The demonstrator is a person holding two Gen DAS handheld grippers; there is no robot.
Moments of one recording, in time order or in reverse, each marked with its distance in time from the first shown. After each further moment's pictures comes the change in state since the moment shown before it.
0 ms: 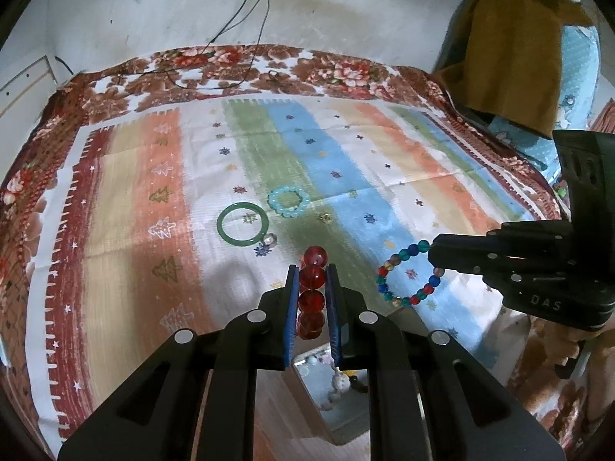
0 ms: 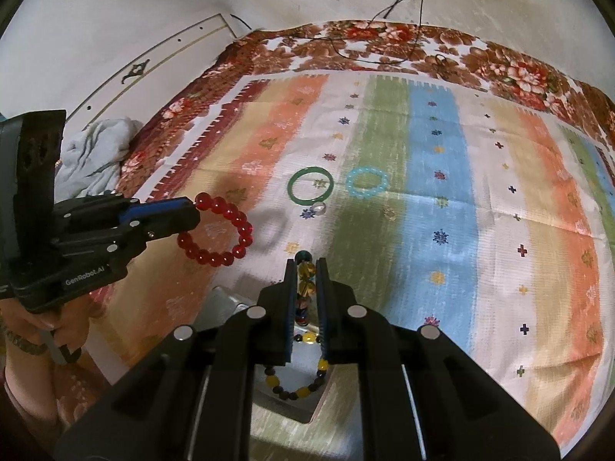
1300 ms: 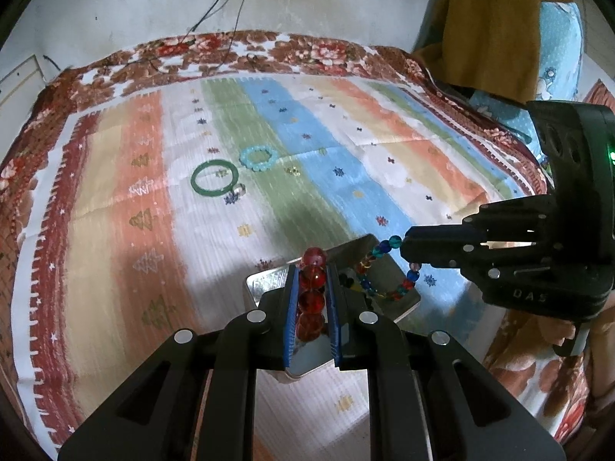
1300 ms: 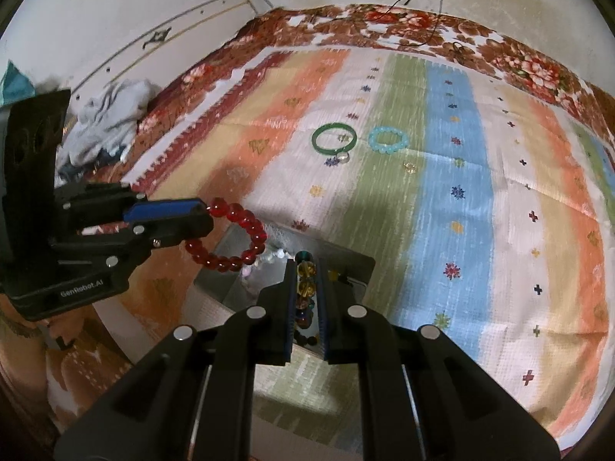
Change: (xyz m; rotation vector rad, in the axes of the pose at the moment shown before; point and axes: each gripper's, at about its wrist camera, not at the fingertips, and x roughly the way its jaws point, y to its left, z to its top) left arm -0.009 -0.030 -0.058 0.033 0.054 -0.032; right arm -0.003 0.025 -0.056 -0.066 0.072 0.011
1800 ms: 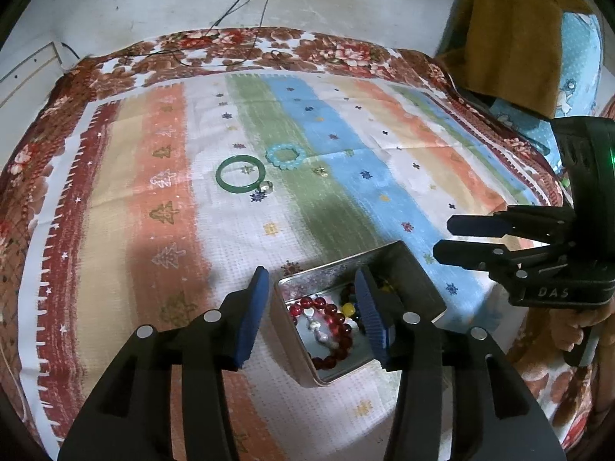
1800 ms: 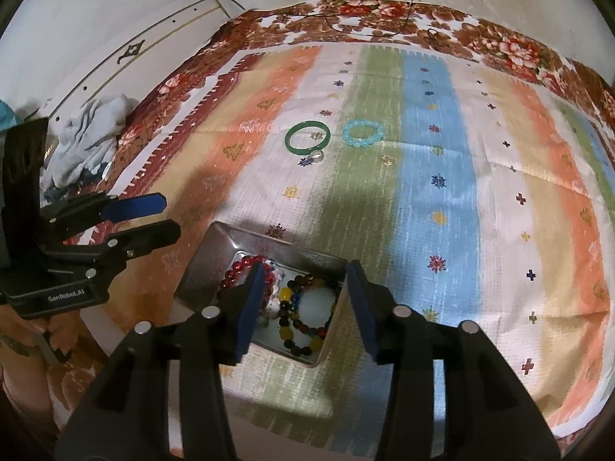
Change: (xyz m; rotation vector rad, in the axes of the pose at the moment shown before) left arm 0.002 0.017 0.002 -0.047 -0.004 0.061; right arm 0.003 -0.023 0.005 0.106 -0.006 -0.029
